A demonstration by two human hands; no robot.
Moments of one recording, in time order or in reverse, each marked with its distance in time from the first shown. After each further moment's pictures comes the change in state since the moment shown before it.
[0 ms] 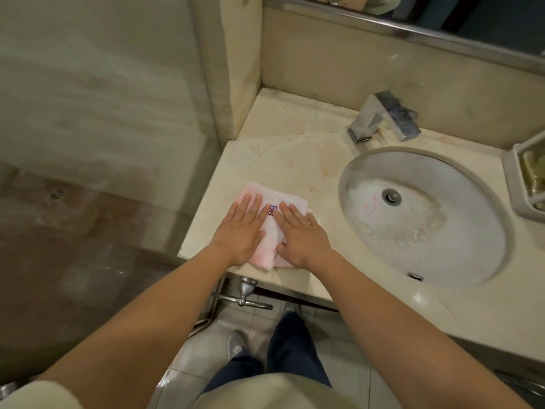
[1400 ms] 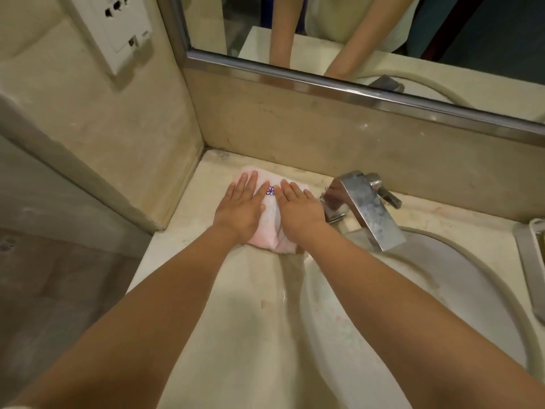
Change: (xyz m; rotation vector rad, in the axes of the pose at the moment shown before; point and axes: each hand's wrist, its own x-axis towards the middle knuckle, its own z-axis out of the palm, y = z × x) left_hand 0.294 -0.001 -0.102 -0.107 0.077 -0.111; right_hand 0.203 0.166 -0.153 -0.159 0.008 0.127
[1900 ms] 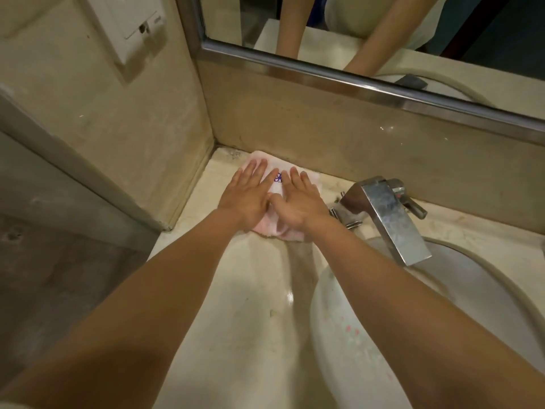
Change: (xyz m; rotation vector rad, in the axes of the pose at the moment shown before) left_hand 0.029 -0.024 -0.004 -0.004 0.032 0.034; right_hand 0.033 -0.010 -0.002 0.491 0.029 0.051
